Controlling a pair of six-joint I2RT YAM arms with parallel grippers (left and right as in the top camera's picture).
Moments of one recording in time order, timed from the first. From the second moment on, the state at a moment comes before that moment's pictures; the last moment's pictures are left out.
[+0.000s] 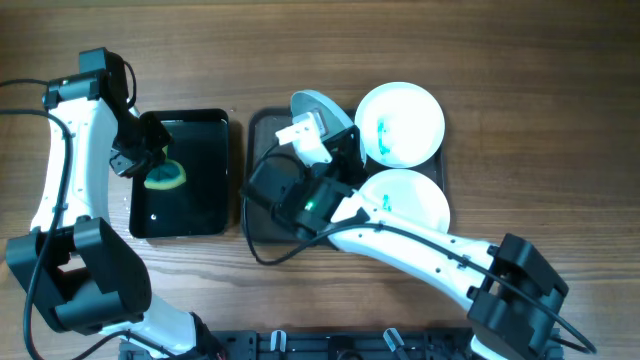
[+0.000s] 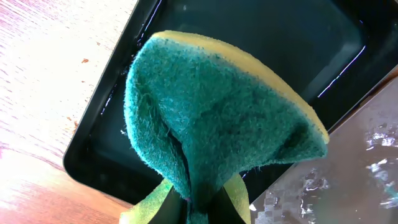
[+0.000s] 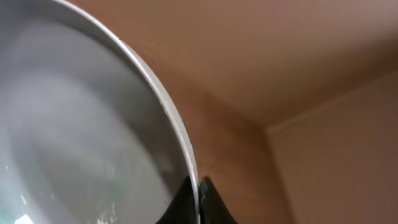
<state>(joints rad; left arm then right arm) 0.22 1.77 1.49 -1.24 0.01 -0.40 1.03 1.80 1.38 -0.80 1.32 0.36</state>
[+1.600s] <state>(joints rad) 0.21 1.77 1.22 -1.03 0.06 -0.36 0.49 1.61 1.38 -0.80 -0.01 0.32</state>
